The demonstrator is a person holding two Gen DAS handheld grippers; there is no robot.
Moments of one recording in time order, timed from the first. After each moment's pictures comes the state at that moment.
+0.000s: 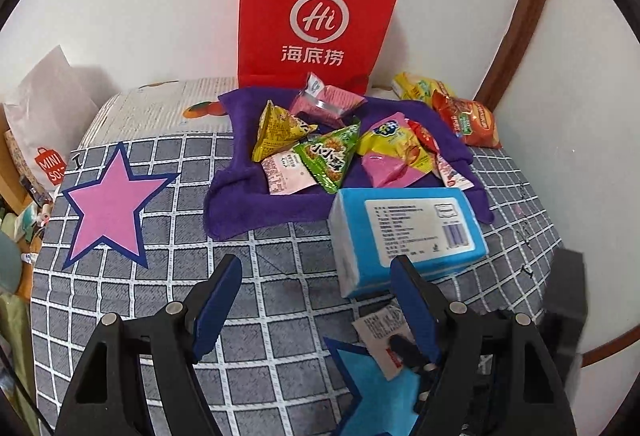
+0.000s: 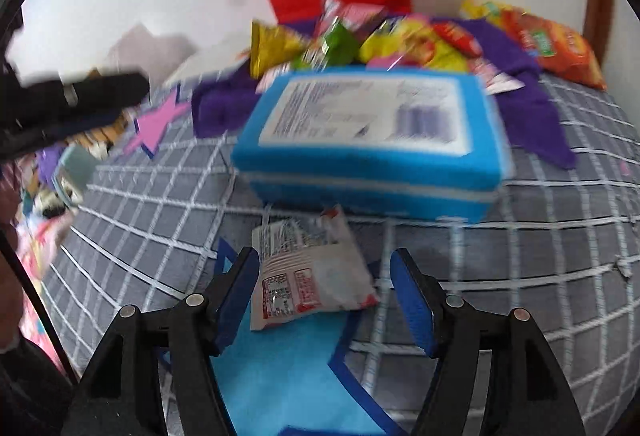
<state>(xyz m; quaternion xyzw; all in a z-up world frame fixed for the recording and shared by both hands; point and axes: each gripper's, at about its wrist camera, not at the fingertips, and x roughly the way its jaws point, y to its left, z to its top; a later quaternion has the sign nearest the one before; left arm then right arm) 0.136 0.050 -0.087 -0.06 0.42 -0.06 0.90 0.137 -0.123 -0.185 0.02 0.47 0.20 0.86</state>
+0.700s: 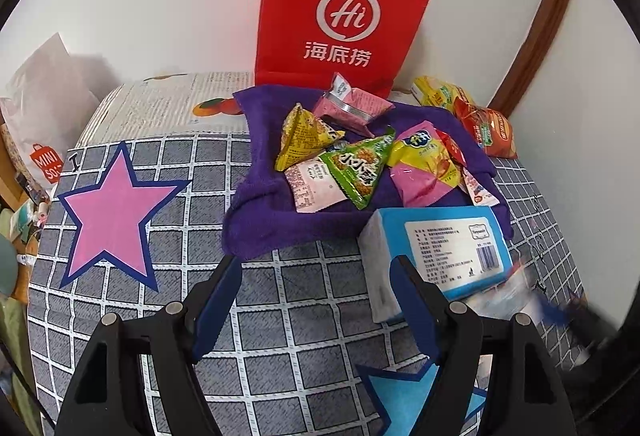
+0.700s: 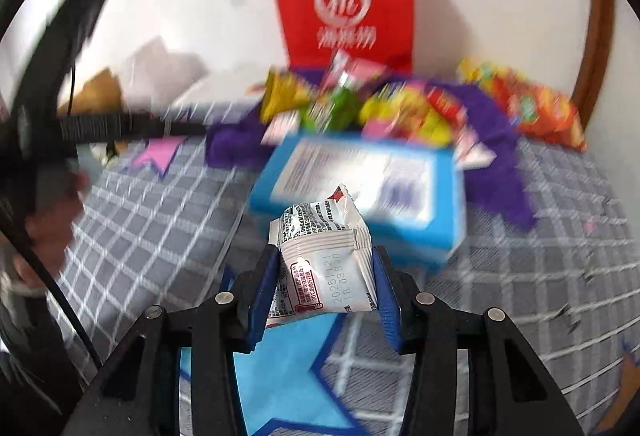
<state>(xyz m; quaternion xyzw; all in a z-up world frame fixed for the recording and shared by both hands) 0.169 0.078 -0.097 -0.08 0.43 -0.06 0.90 0.125 -0.152 -0.109 -0.01 0.38 0.19 0.91</state>
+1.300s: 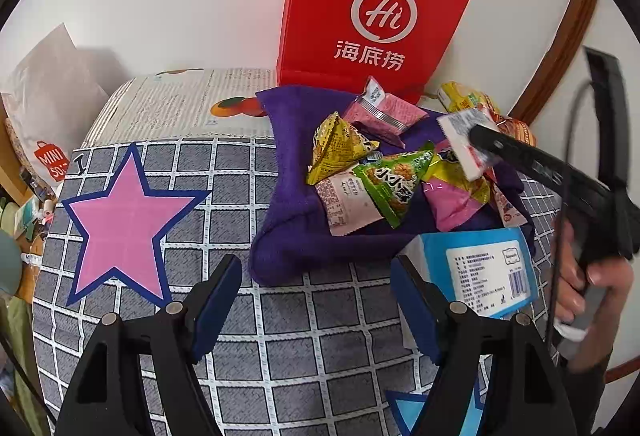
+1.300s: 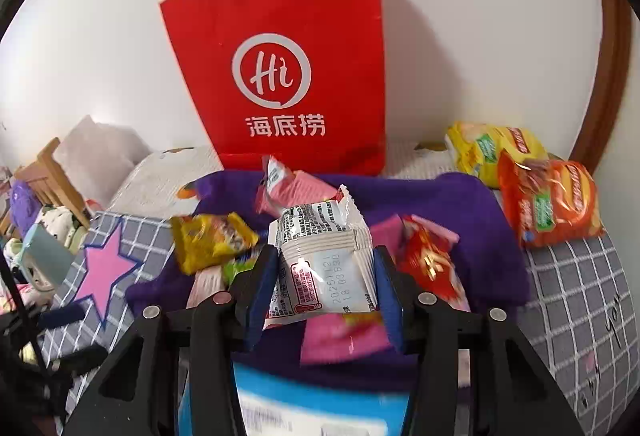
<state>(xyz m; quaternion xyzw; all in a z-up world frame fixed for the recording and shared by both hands) 0.199 0.100 -0.107 -0.08 0.44 -0.03 0.89 0.312 -0.129 -0.095 0.01 0.37 0.15 0.92</state>
